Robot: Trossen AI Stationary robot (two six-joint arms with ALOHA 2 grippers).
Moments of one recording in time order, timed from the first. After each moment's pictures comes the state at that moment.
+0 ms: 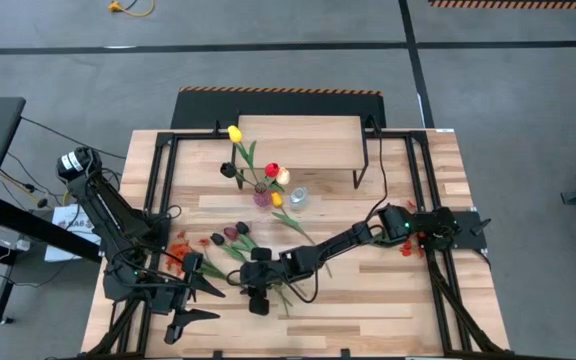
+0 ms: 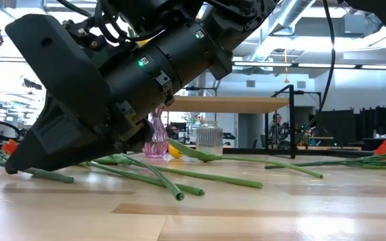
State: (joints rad) left arm -1.00 1.20 0.73 0.51 -0.77 0.27; right arm 0.31 2.46 1.74 0.01 0.00 0.32
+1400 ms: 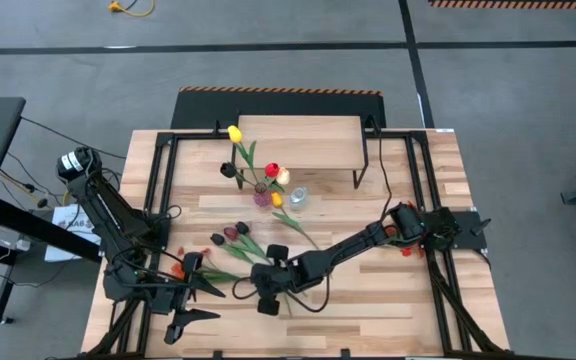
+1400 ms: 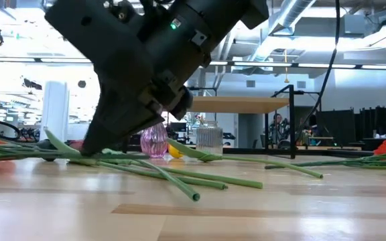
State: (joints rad) left arm -1.00 1.20 0.73 0.51 -0.77 0.27; right arm 0.37 2.33 1.74 -0.30 0.23 0.37
